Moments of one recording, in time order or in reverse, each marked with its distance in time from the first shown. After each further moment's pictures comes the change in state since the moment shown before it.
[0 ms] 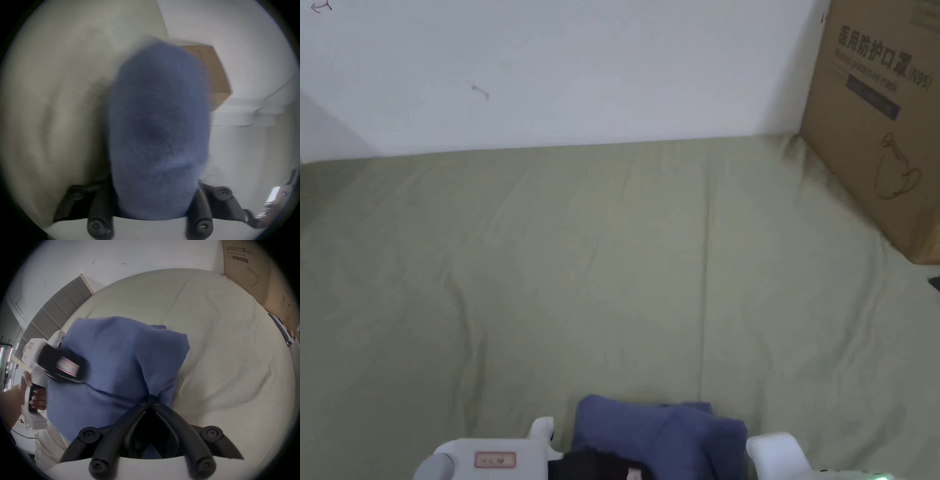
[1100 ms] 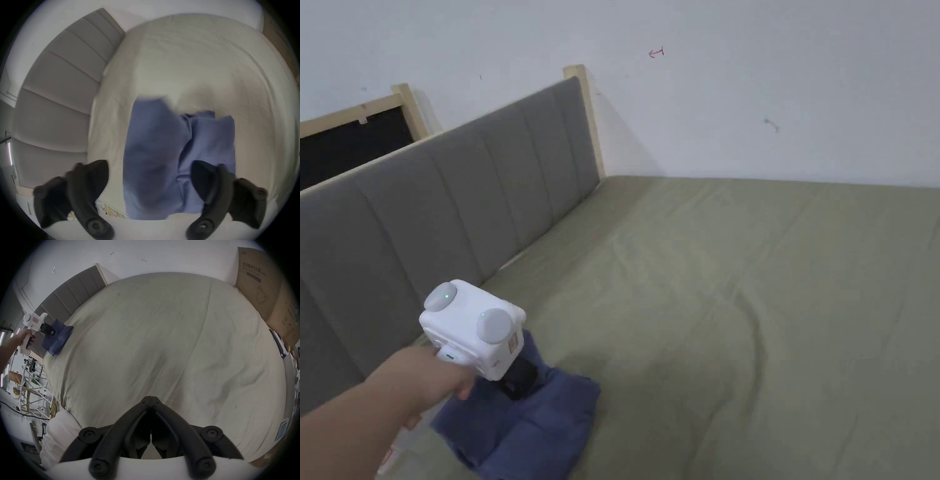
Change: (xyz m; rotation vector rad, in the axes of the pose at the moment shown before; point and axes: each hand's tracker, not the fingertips) left arm -0.052 0.069 0.413 0.197 1.458 -0.318; right arm -0.102 -0.008 0.049 -0.028 -0.011 0.109
